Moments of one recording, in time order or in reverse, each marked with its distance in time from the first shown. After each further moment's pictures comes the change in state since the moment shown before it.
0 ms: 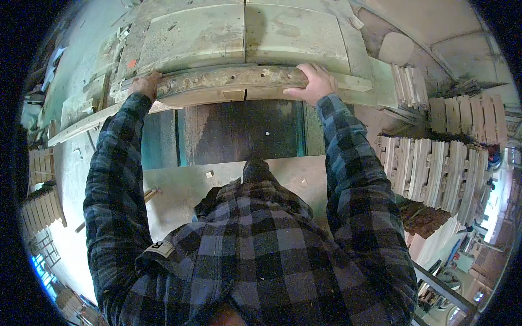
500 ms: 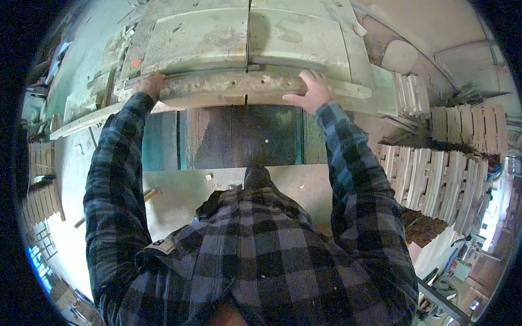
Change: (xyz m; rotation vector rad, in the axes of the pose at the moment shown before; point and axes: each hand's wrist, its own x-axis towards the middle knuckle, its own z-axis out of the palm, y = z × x) left_hand -0.016 0.014 -0.019 -0.035 0.003 -0.061; right_hand -0.007 0.003 0.000 0.108 -0.093 0.007
